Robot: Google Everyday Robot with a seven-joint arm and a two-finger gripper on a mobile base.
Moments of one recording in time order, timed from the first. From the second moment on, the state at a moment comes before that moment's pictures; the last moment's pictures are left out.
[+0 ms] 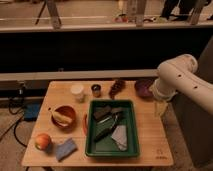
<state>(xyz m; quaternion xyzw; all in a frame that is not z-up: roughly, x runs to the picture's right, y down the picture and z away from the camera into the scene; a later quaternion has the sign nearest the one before) 0.248 0.068 0.694 -0.26 -0.01 -0.01 0.97</state>
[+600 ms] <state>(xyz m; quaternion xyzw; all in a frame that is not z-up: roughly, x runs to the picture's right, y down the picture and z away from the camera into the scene) 0.246 0.063 0.696 -0.25 -0.01 -0.02 0.97</state>
